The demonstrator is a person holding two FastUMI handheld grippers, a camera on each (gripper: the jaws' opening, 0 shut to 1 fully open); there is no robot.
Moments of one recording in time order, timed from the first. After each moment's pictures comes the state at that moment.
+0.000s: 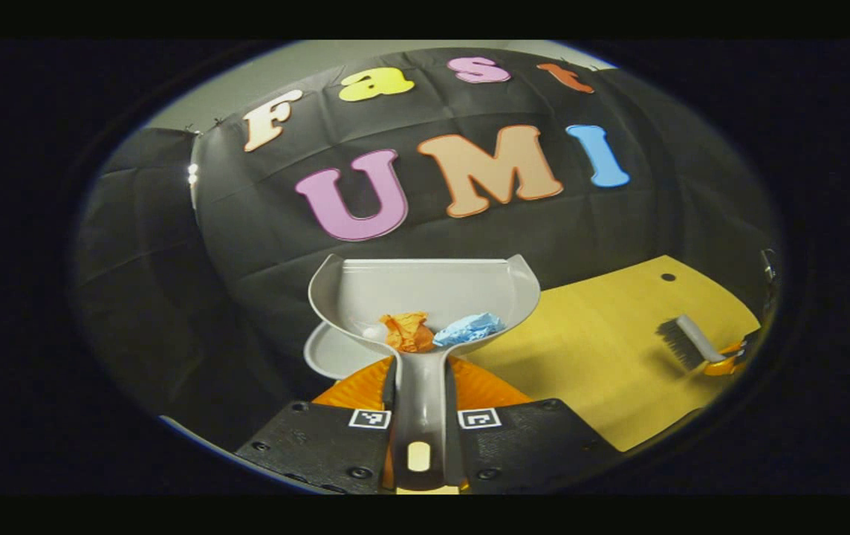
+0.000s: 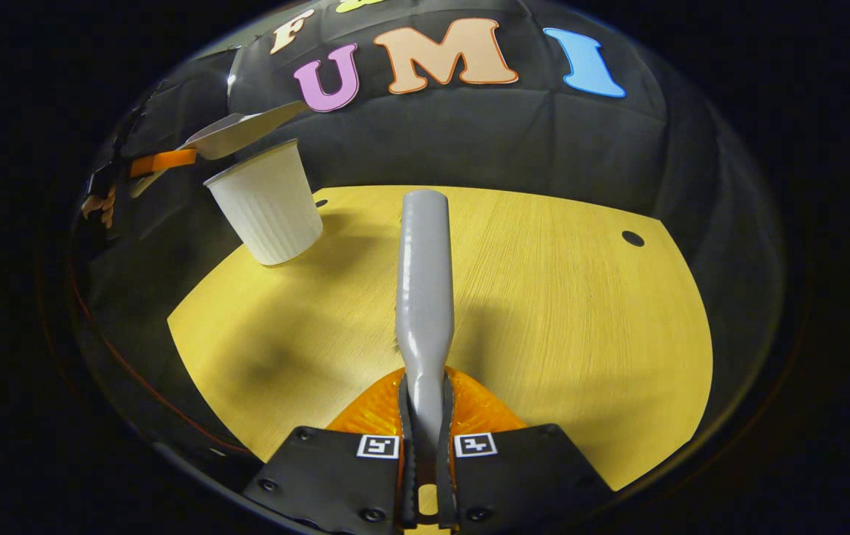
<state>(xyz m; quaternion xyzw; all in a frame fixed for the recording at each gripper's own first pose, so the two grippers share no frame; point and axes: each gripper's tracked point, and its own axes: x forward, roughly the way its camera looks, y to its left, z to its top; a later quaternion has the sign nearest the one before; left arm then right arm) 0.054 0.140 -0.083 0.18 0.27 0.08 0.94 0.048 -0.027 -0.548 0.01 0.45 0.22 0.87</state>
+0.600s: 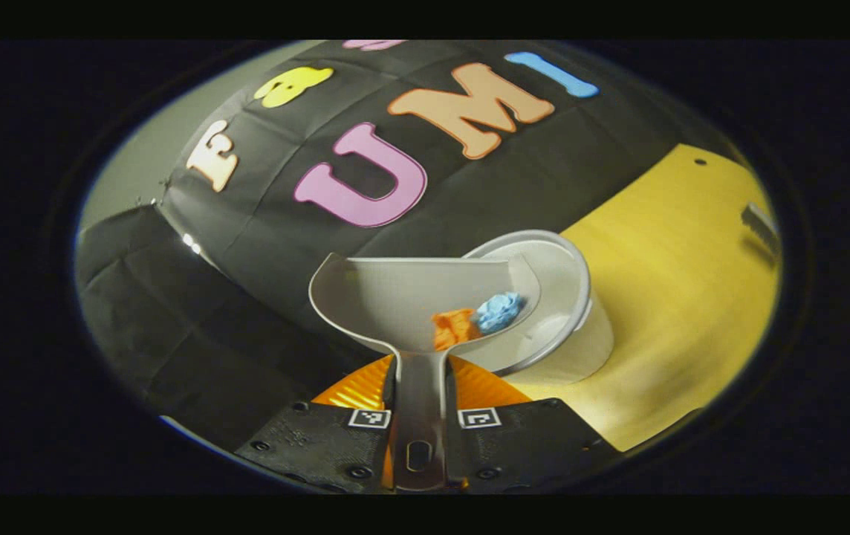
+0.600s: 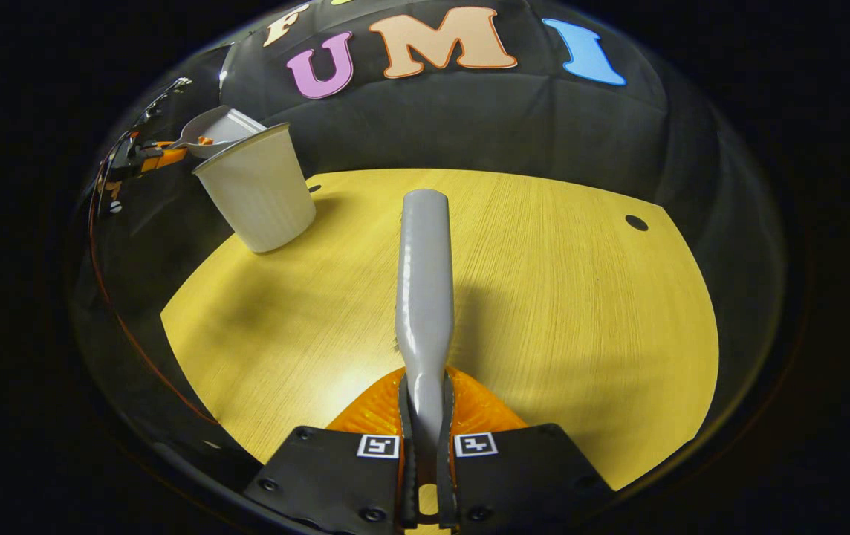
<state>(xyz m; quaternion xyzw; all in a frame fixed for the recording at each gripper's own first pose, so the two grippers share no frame) 0.082 0.248 -0.095 0.44 0.34 0.09 0.82 0.062 -0.008 -0.559 -0.01 0.47 0.21 0.85</state>
